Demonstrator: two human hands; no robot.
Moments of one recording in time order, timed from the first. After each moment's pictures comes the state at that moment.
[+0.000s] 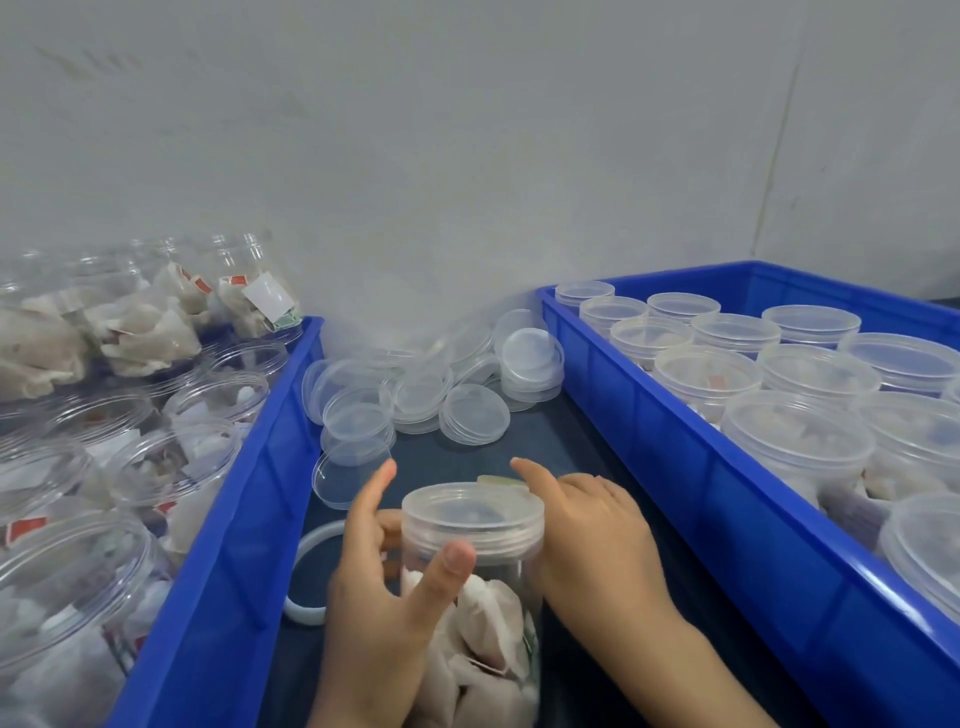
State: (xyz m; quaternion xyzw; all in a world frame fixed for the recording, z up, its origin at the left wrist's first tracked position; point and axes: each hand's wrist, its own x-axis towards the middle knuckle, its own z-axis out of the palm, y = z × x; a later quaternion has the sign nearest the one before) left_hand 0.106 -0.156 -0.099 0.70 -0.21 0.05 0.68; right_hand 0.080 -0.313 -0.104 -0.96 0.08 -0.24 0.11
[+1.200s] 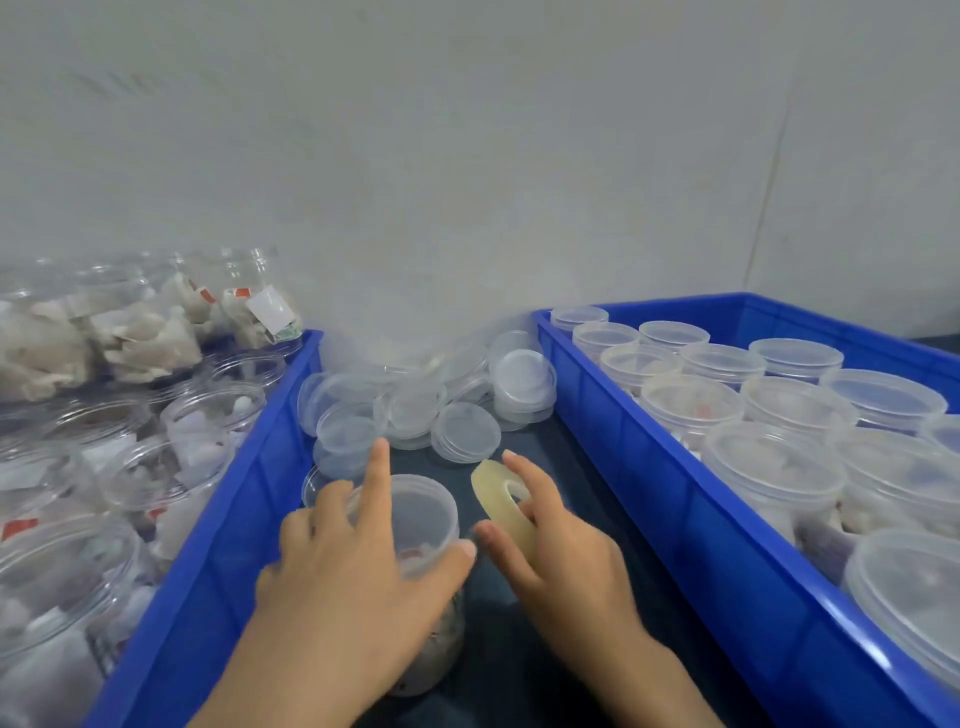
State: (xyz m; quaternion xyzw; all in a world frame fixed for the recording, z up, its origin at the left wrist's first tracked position) left_hand 0.107 -0.153 -0.052 0.96 -0.13 0.08 0.21; right_hand 0.078 -0.317 -0.103 -0.92 0.04 -0.25 0.29
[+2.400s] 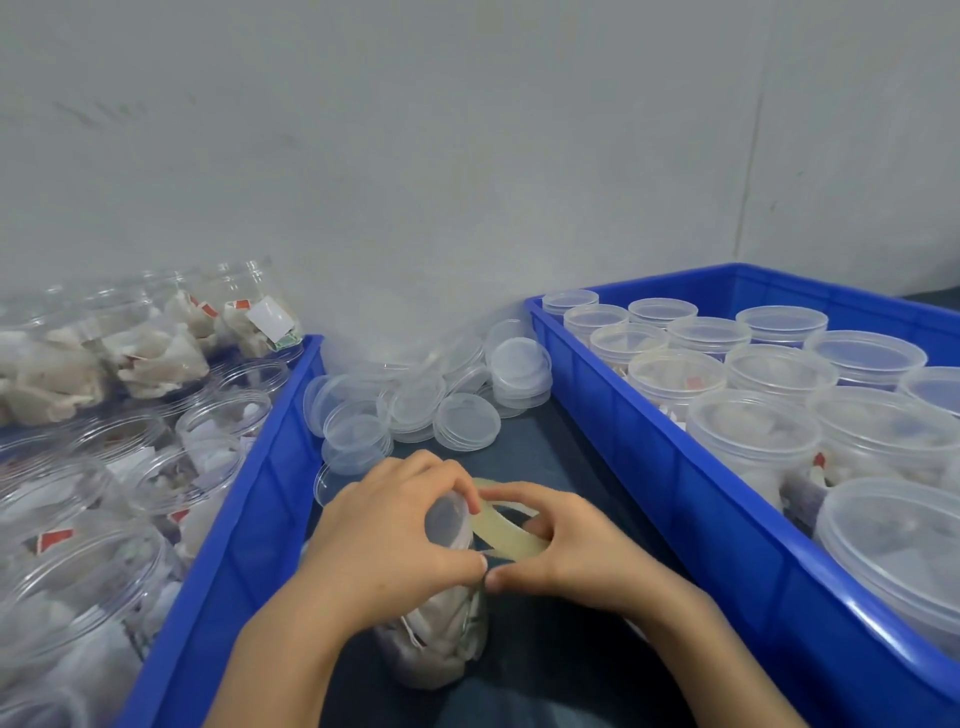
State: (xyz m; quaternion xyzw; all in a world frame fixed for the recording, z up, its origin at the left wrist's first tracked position) left_hand 0.121 -0.162 -0.037 0.91 -0.37 0.04 0.17; right_hand 0.077 -0.343 -0.098 -0.87 -0.03 -0.06 0.48
